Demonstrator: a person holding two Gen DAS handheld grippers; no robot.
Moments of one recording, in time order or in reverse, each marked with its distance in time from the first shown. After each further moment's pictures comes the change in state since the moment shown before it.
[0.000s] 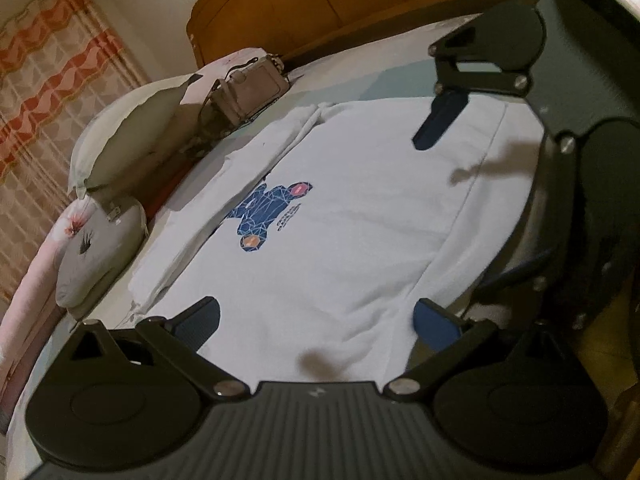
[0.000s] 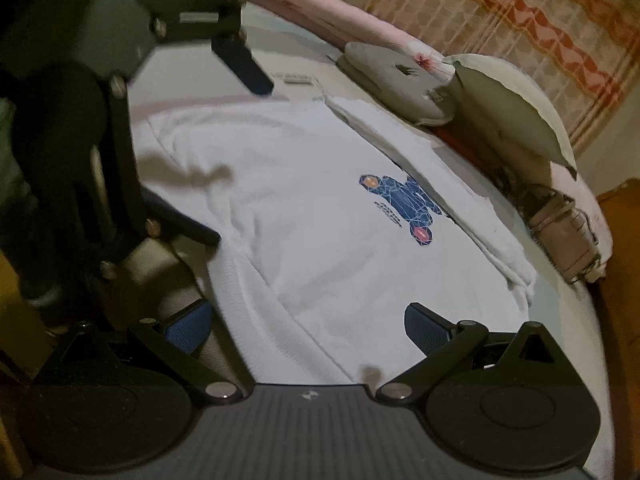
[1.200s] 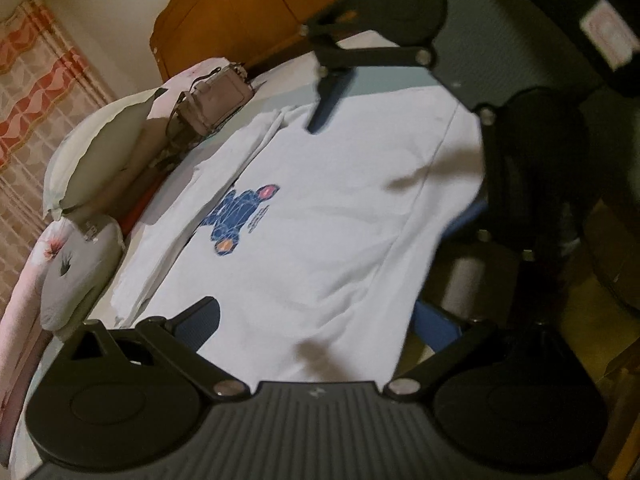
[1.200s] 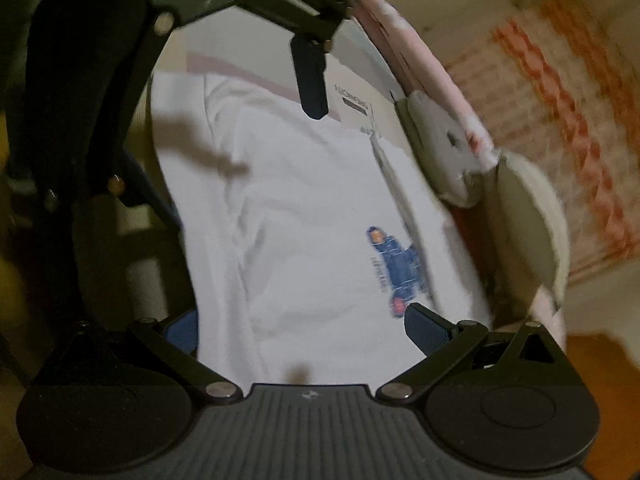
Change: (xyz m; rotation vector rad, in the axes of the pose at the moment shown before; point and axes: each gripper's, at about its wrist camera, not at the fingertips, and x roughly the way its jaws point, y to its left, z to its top) left arm -0.007 -0.008 -0.006 0.095 -0.023 -0.092; right arm 0.001 0.023 0.013 -0.494 -0.040 -0.092
